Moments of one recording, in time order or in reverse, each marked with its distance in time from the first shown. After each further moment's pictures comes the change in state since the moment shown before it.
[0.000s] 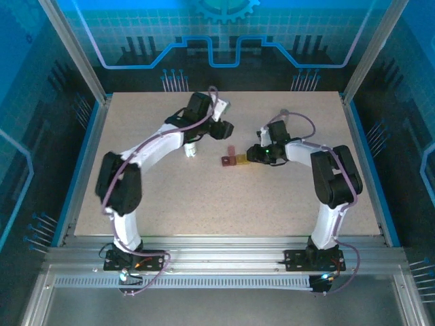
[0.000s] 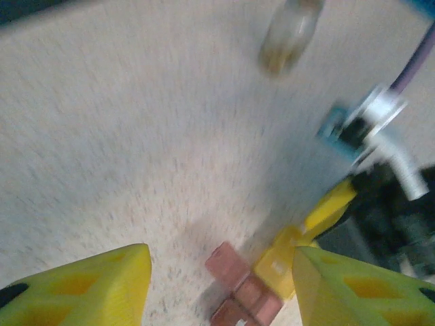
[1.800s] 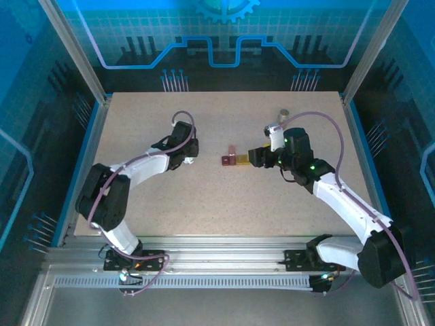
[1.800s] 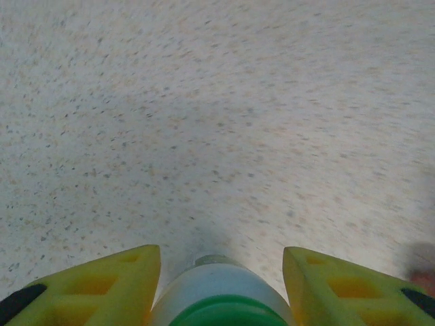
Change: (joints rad) left arm 0.030 -0.175 -0.476 0.126 -0.497 -0.355; right arm 0.139 -0.721 -0.249 -0.008 0.198 -0.180
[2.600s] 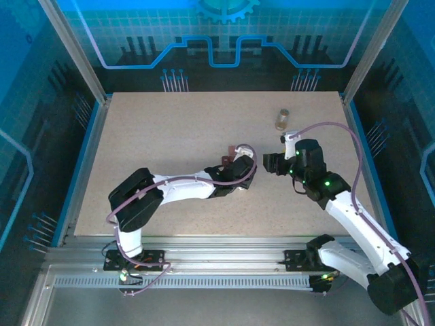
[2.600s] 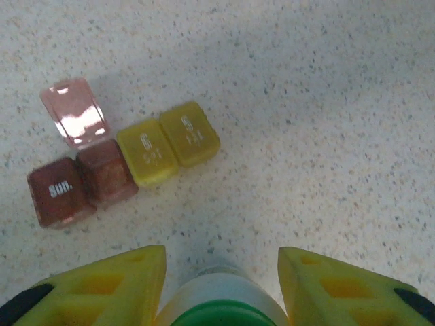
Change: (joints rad) left arm -0.514 0.206 0.146 0.071 -0.119 -0.058; right arm -0.002 -0.220 -0.071 -0.148 0.223 0.039
